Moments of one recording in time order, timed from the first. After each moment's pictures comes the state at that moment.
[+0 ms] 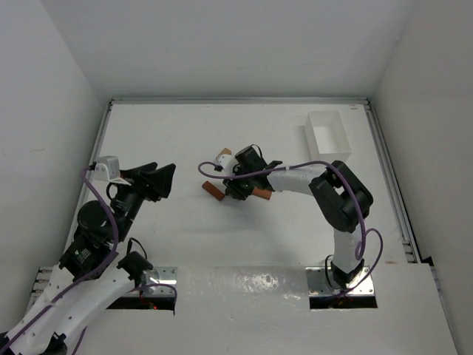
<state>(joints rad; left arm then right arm) -0.64 0.38 0.71 -0.23 -0.31 -0.43 0.72 1.92 1.11 -0.12 -0.23 -0.31</state>
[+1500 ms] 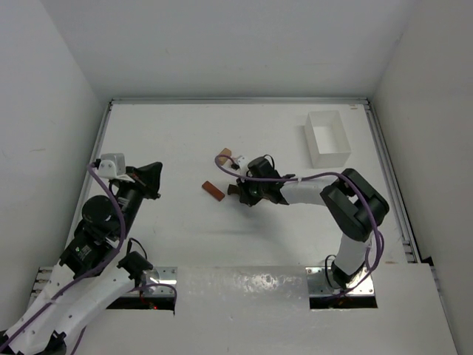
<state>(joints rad) -0.63 0.41 0.73 -0.29 -0.39 -0.32 0.70 1.80 0.85 0.09 -0.22 0.08</state>
